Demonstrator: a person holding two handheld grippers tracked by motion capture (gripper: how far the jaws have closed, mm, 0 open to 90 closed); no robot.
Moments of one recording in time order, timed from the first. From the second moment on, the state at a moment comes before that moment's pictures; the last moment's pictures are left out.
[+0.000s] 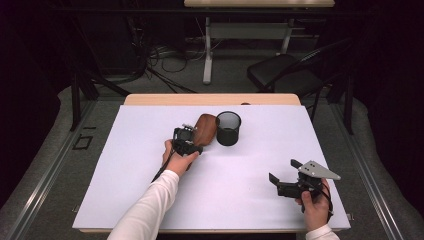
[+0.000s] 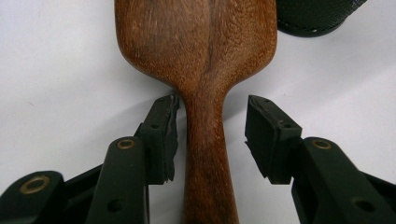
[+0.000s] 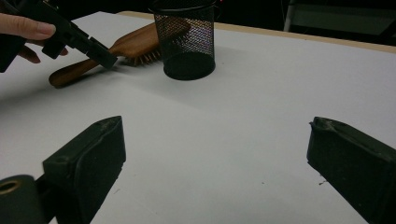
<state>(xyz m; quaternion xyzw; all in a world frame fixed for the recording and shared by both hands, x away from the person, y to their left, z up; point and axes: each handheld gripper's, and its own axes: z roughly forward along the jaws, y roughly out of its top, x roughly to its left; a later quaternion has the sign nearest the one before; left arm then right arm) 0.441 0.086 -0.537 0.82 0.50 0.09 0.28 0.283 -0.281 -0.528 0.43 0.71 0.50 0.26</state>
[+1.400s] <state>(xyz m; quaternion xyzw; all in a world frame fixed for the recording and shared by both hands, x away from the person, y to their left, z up) 0.440 0.081 -0.544 0.82 0.49 0.12 0.26 0.284 -0.281 -0.529 0.43 0.71 0.49 0.26</state>
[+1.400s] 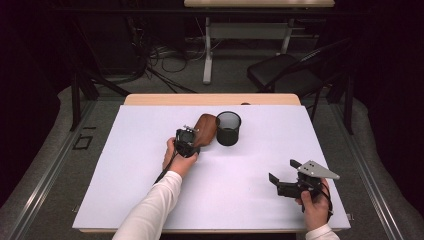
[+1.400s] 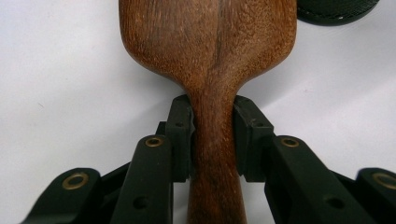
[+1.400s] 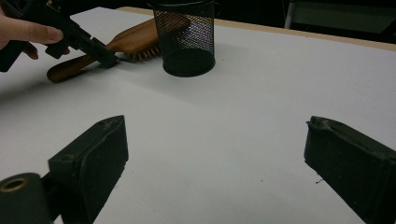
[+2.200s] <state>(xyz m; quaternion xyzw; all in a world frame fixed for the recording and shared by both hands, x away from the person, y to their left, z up) 0.438 0.081 -0.541 0.81 0.50 0.14 0.27 0.285 -0.281 -0.529 0.43 0.71 0.49 0.25</state>
